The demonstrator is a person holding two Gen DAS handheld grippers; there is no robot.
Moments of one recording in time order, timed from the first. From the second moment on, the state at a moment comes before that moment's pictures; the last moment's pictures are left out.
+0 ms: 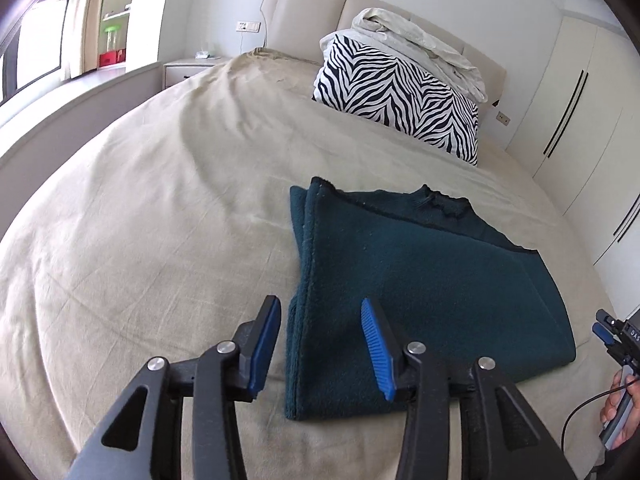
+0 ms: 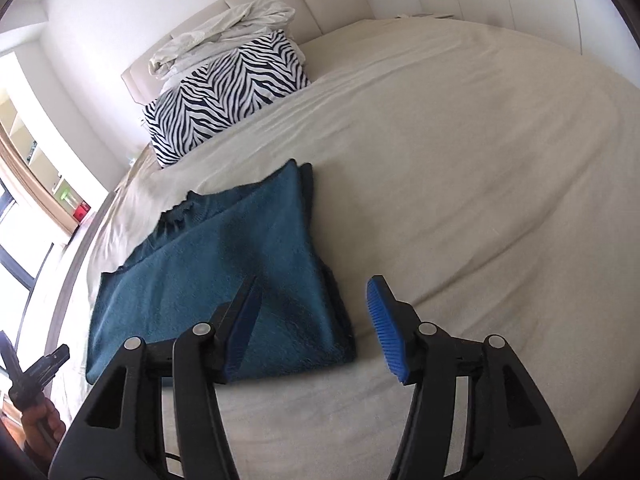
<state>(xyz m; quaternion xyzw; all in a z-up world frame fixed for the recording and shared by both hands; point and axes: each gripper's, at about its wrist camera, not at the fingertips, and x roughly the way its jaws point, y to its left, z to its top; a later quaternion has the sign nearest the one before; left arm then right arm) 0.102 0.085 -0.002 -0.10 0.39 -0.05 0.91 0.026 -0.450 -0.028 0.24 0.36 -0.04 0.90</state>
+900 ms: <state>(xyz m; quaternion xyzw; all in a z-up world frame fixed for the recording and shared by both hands) 0.211 0.006 -0.075 0.06 0.43 -0.02 0.90 0.211 -0.431 -0.111 0.49 0.34 0.03 0.80</state>
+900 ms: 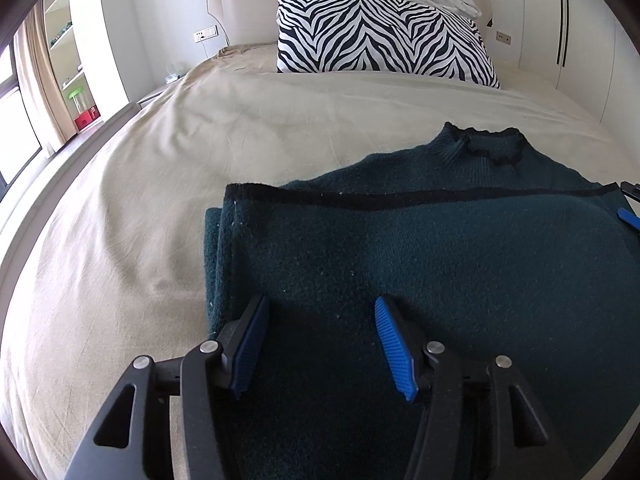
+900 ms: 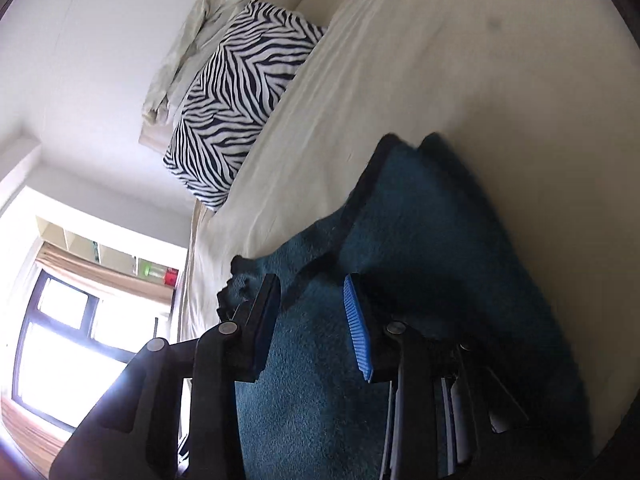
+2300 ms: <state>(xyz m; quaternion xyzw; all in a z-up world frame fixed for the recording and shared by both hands) 0.107 0.035 -0.067 -0.10 0.46 -0.13 0.87 0.064 -0.349 -0.128 0.51 0.39 0.15 0.75</state>
